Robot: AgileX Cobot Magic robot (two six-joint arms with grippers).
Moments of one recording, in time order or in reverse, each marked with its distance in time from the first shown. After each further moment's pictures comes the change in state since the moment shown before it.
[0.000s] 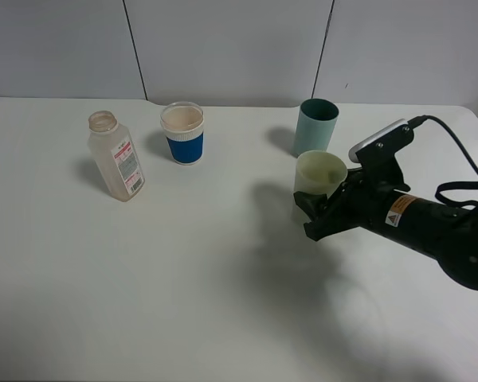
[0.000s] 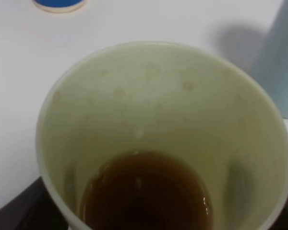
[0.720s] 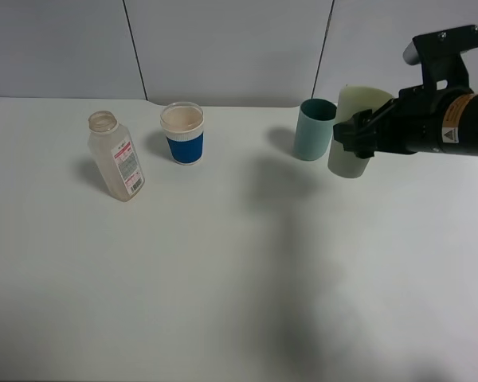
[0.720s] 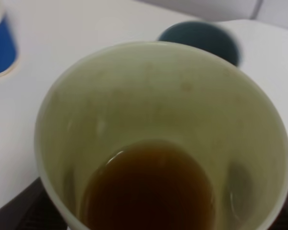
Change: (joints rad) left arm 0.000 0.000 0.000 0.000 0.000 0.000; right arm -0.143 -0.444 -0.283 -0.591 0.814 0.723
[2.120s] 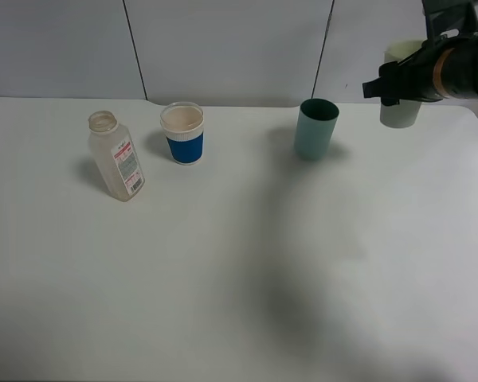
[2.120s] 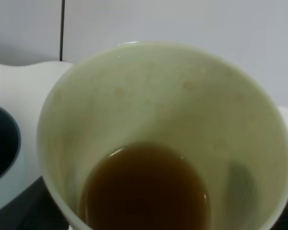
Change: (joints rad) left arm 0.000 0.000 0.000 0.000 0.000 0.000; right arm -0.008 0.195 -0.258 -1.037 0.496 1.019
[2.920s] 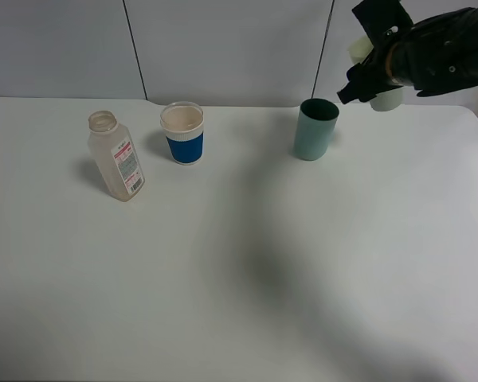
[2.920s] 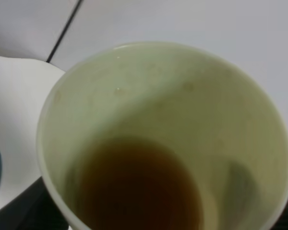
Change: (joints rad) left arm 0.000 0.000 0.000 0.000 0.000 0.000; right arm 0.071 0.190 -0.180 -0.009 0.118 -0.320
